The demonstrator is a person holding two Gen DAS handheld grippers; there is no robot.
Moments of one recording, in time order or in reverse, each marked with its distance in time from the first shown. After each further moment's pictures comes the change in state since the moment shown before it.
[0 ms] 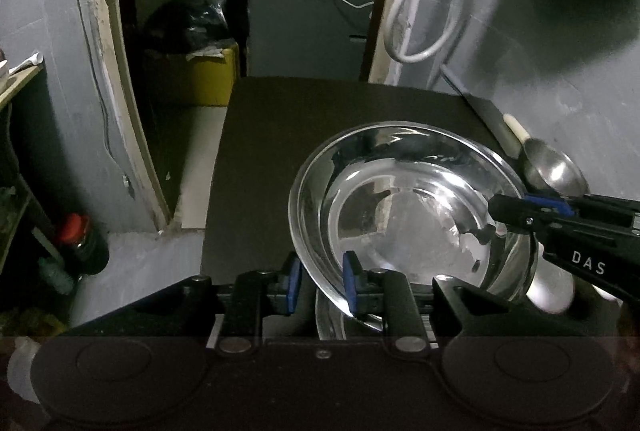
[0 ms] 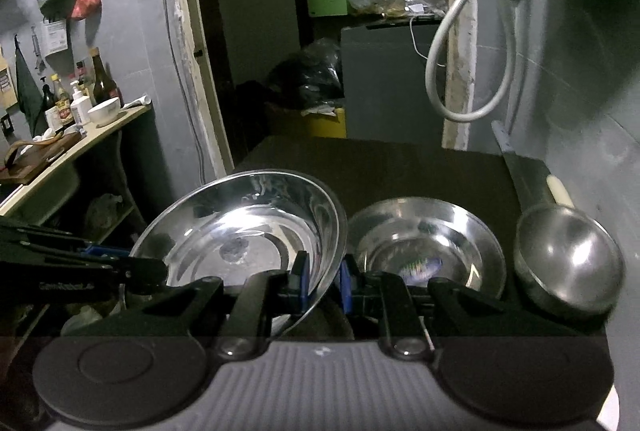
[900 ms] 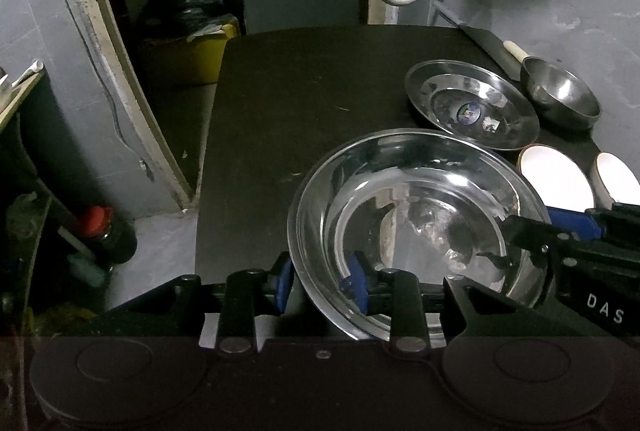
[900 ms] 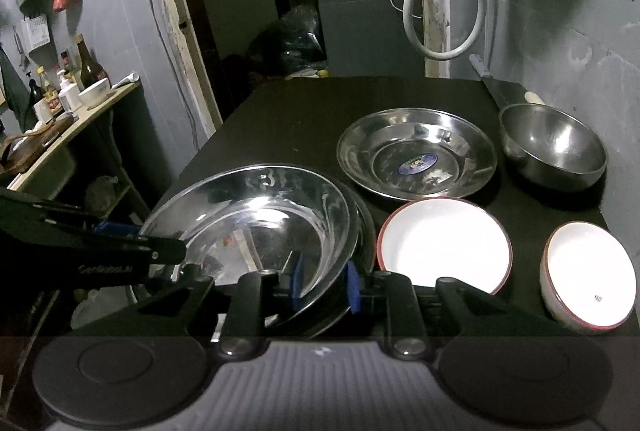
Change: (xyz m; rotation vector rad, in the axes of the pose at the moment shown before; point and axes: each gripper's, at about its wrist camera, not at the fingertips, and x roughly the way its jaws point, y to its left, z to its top) left arm 0.006 -0.025 -0.027 0.114 0.113 0.090; right arm -0.021 0.018 -0.060 0.089 0.095 -0.036
